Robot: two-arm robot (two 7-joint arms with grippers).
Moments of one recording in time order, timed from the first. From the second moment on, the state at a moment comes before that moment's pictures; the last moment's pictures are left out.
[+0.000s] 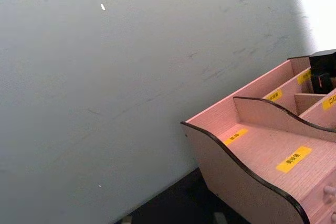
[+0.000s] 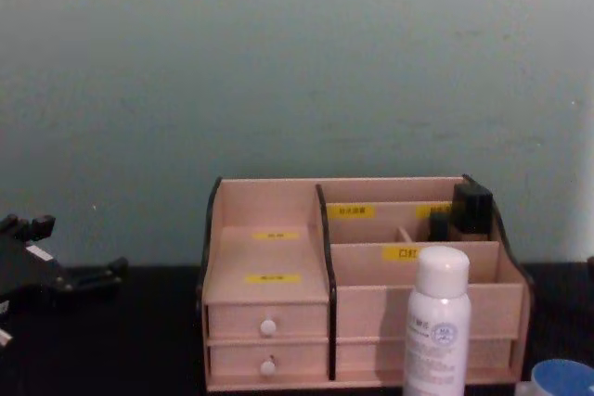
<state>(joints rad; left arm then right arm) -0.20 0.60 0.45 -1.41 -0.25 -0.12 0.03 0.16 0.61 -0.38 -1.44 0.31 -0.12 0.05</state>
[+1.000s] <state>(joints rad) -0.20 0.60 0.45 -1.41 -0.25 -0.12 0.03 -0.05 0.68 -0.30 -1.69 0.41 -0.12 0.27</state>
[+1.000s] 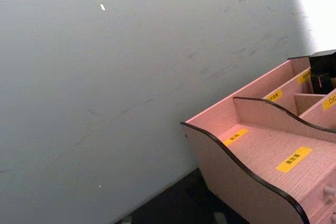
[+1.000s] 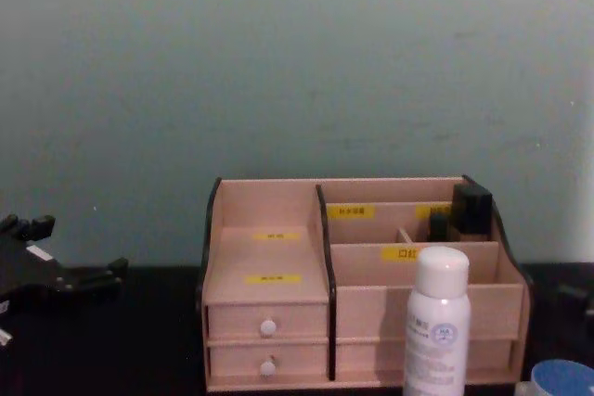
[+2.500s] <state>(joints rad) -0.20 0.60 0.45 -1.41 -0.25 -0.12 0.03 0.14 0.47 -0.39 -1.46 0.33 -0.06 0.49</state>
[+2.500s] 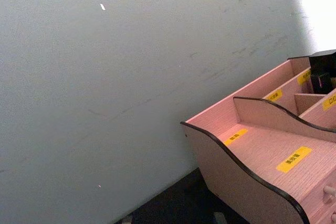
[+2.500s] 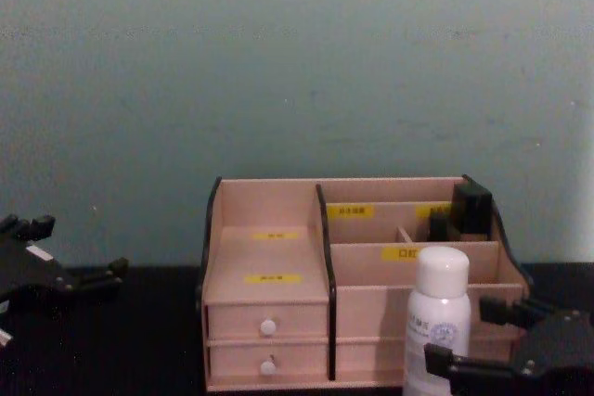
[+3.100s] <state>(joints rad) -0.20 0.60 0.45 -1.41 -0.25 -0.12 0.03 0.19 0.44 -0.41 -1.41 0.33 -0.05 0.52</state>
